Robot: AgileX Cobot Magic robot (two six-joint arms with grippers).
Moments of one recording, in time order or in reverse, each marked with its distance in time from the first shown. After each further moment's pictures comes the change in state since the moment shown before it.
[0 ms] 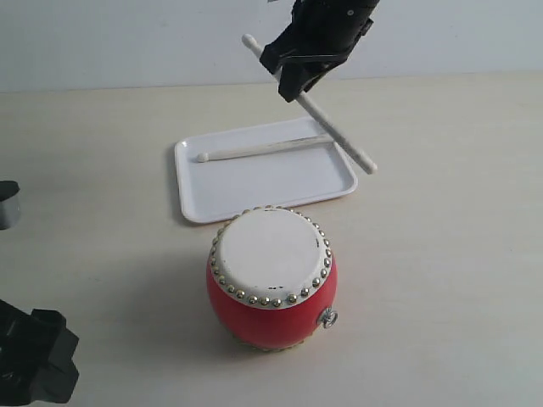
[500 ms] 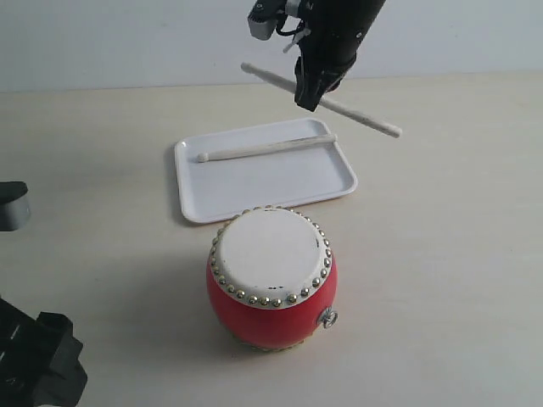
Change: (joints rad) left arm 0.000 0.000 0.000 -0.039 -0.019 0.067; right arm 0.000 0.074 -0.016 -0.154 -0.115 -0.444
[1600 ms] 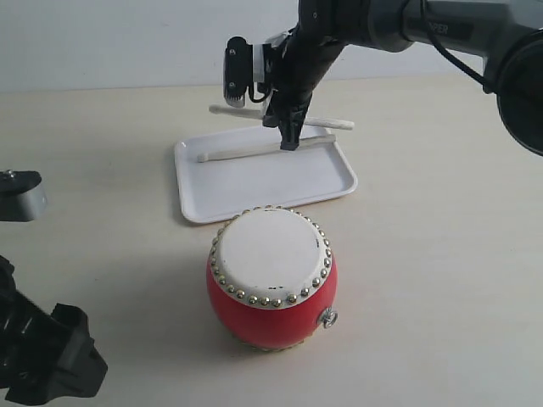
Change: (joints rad) left arm 0.000 0.000 0.000 -0.041 -0.070 0.093; right arm 0.062 0.176 -0.011 -0.028 -0.312 -0.332
